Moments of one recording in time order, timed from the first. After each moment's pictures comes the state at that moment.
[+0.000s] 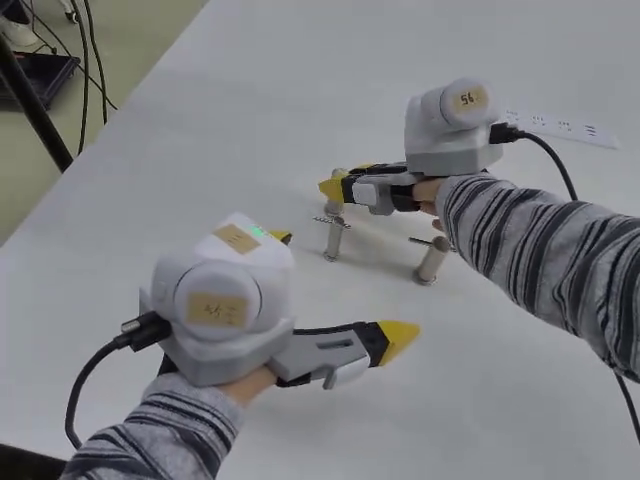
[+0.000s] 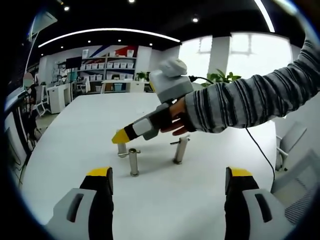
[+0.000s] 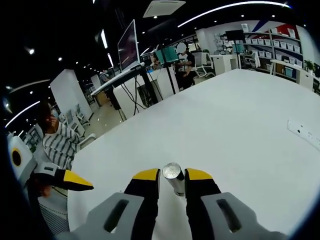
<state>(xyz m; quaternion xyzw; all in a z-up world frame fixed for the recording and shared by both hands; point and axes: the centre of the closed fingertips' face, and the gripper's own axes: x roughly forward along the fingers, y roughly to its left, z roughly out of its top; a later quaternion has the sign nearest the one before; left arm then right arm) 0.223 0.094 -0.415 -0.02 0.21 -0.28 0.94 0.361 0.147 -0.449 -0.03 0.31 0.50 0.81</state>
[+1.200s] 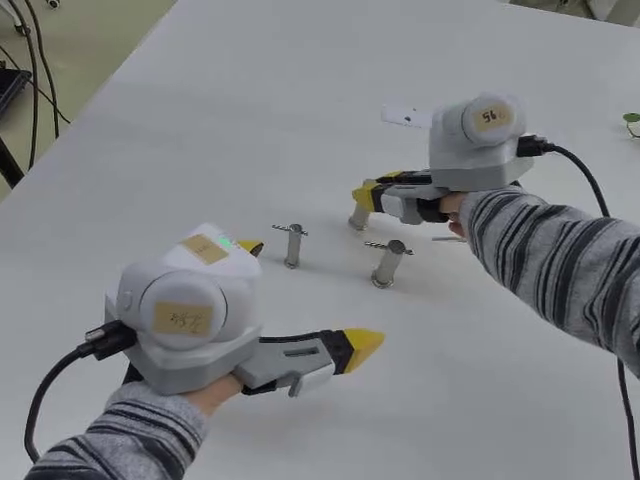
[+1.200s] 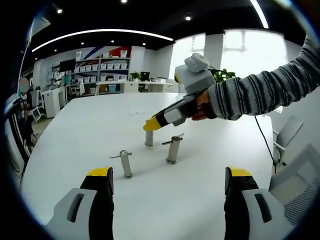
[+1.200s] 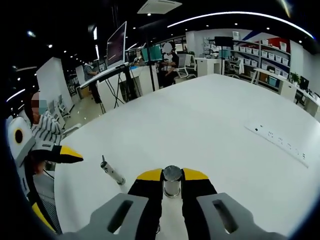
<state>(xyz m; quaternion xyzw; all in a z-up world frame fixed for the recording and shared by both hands) 0.220 0.082 -0.414 0.00 0.21 -0.30 0.93 0.368 0.043 -0.434 -0.10 0.30 0.42 0.85</state>
